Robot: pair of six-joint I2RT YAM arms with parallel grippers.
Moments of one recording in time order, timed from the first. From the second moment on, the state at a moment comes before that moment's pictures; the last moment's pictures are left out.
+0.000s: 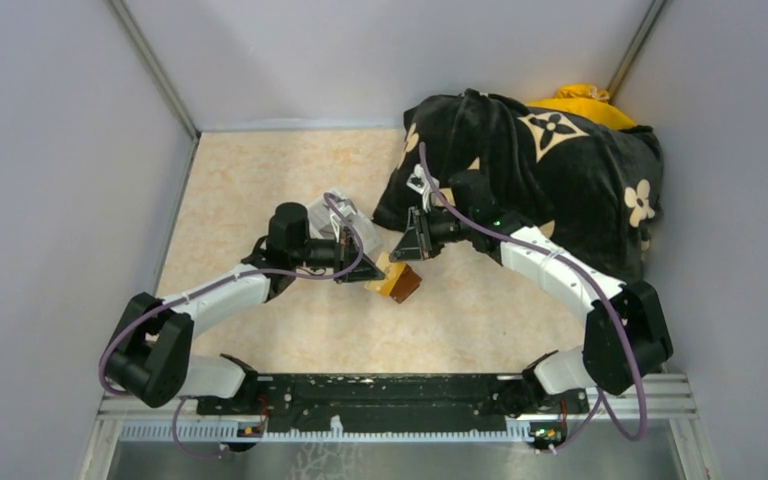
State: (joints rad) left arm -0.52 1.34 0.64 0.37 0.98 -0.37; right arm 0.54 1.38 1.01 -0.25 -0.79 0.34
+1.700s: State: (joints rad) left arm -0.64 1.61 0.39 1.27 0.24 -1.22; right arm 0.50 1.45 0.60 0.66 -0.62 0.73
